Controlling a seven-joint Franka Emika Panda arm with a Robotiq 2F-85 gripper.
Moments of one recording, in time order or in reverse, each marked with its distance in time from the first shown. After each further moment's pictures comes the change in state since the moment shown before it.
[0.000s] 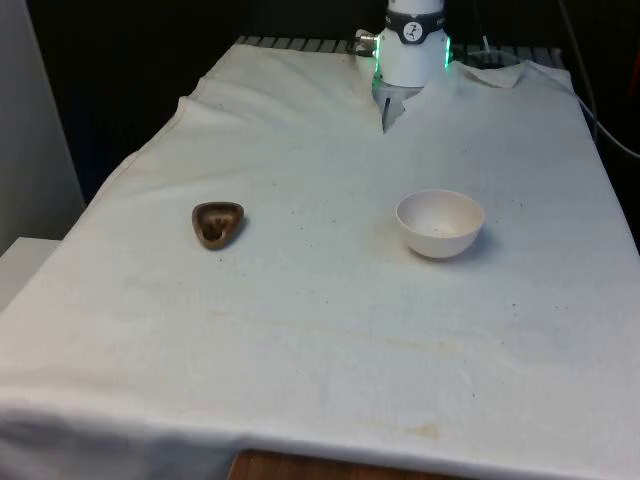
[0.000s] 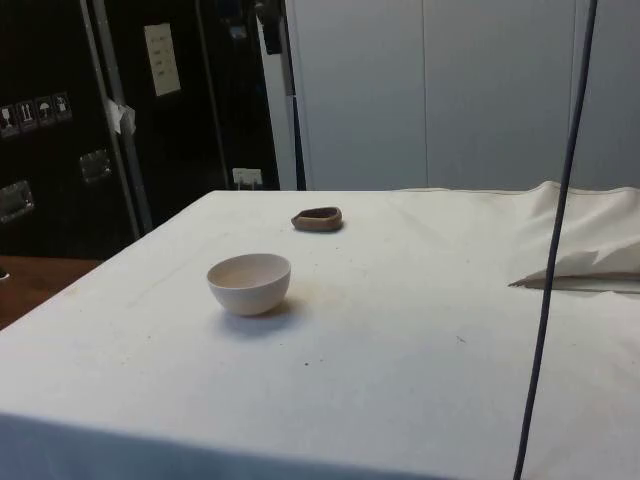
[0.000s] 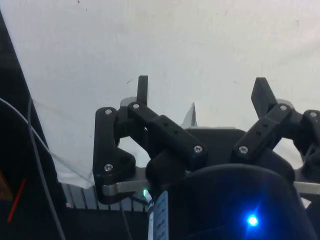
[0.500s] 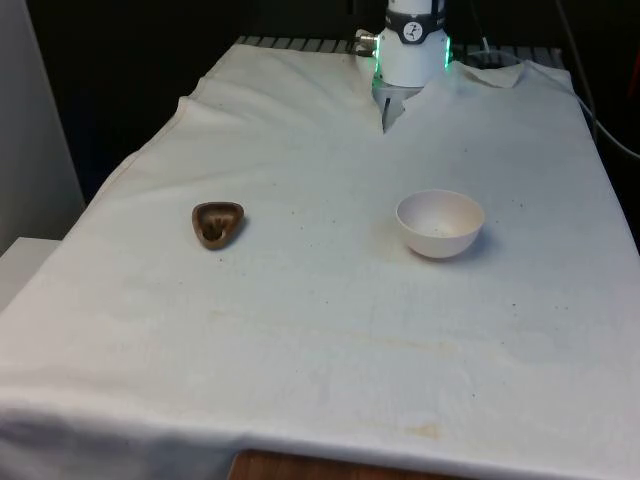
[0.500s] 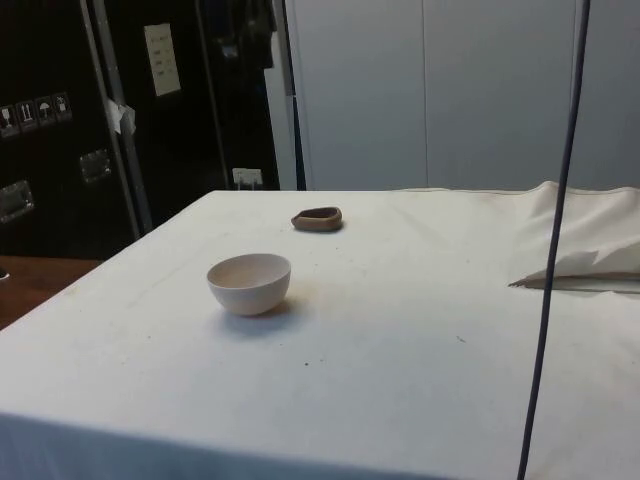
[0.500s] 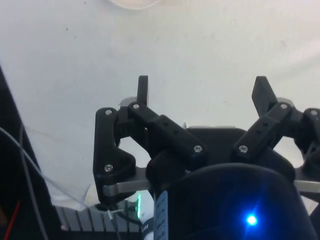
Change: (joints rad) arm -0.012 0.047 -0.012 -0.004 -0.021 0.097 -0.015
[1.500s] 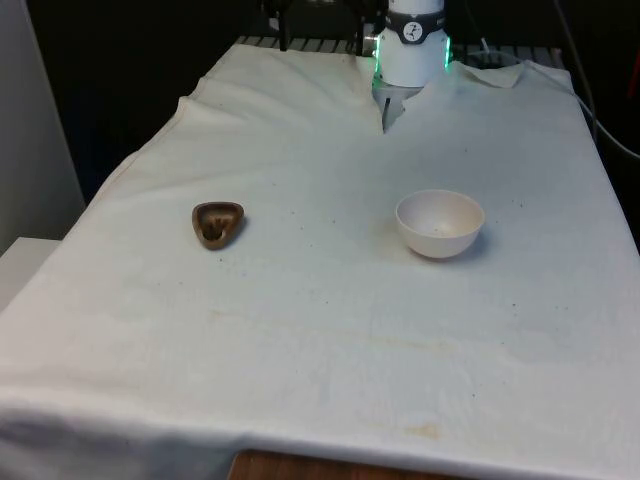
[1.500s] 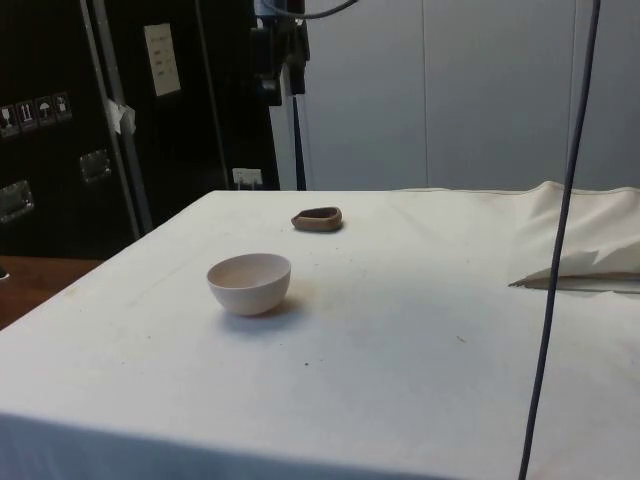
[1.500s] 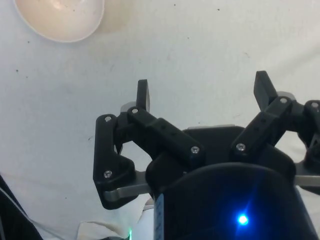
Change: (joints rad) arm -0.032 -0.012 -0.101 -0.161 -0.018 0.214 -0.088
